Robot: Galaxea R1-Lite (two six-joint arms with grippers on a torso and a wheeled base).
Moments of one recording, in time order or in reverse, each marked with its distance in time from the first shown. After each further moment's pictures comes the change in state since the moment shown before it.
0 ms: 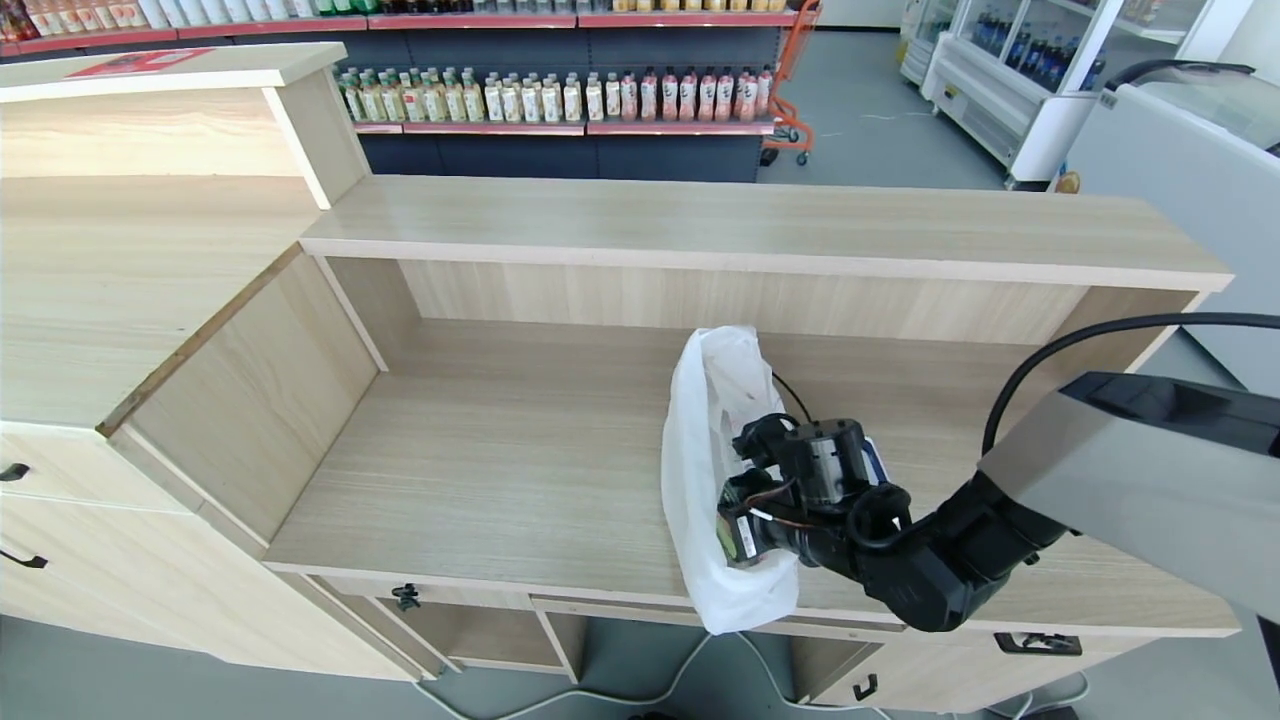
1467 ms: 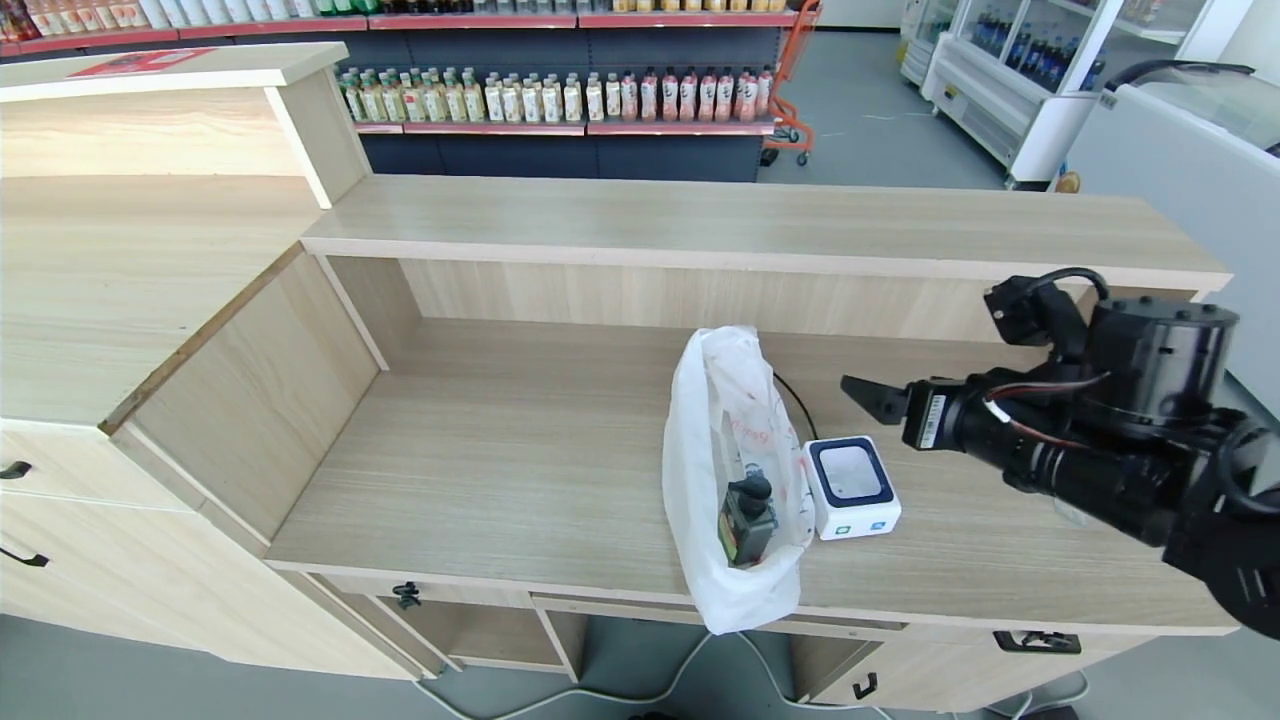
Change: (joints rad) left arm 0.000 0.000 0.000 0.000 0.000 0.000; right arm -0.202 -0.598 0.273 -0.021 0.030 0.165
